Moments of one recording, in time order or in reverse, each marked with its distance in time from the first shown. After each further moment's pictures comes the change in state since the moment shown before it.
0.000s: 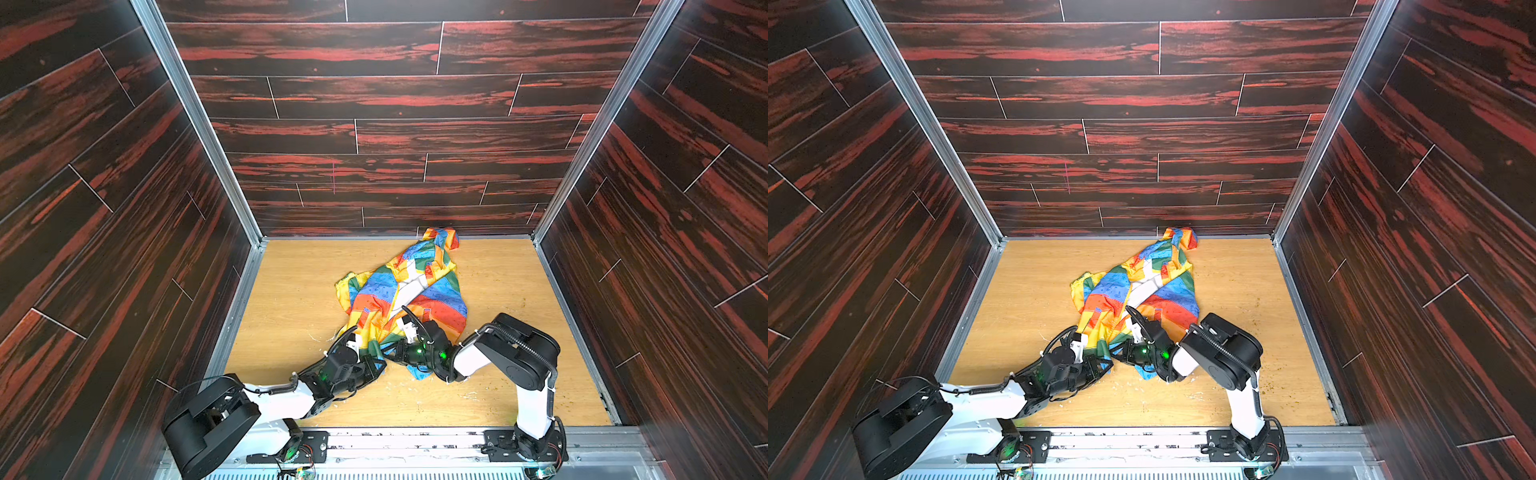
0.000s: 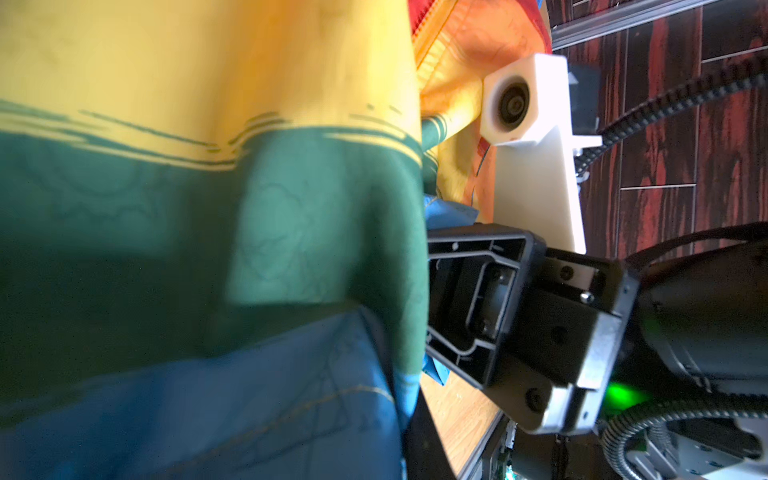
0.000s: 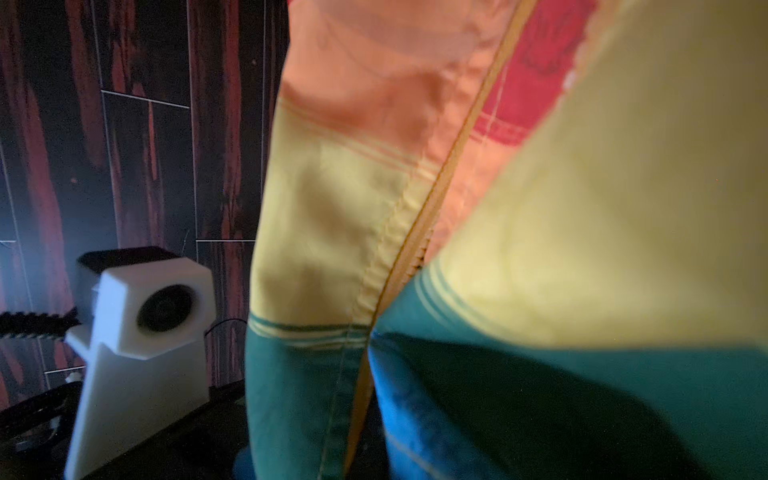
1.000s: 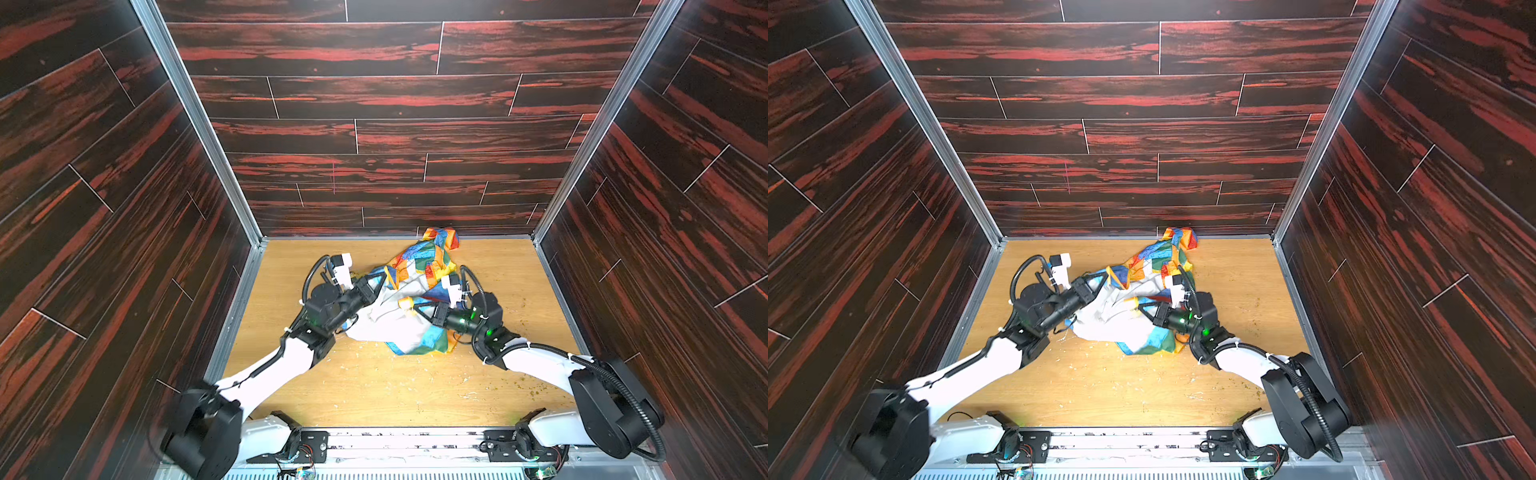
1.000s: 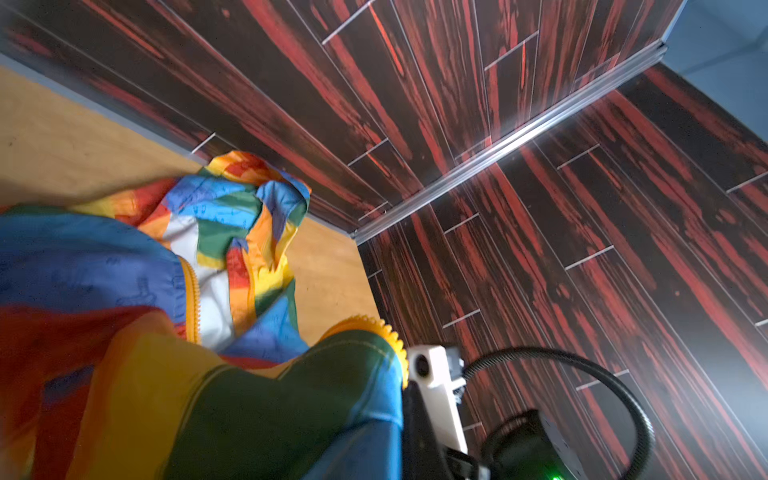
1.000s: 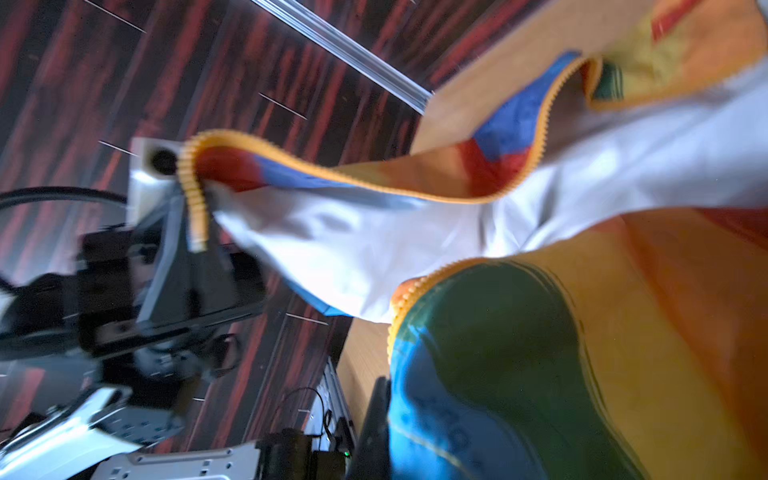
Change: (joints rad) left arm 0.287 0.042 0.526 0.100 0.095 0.184; right arm -0.324 -0.575 -0.040 -0.204 -0.105 -0.101
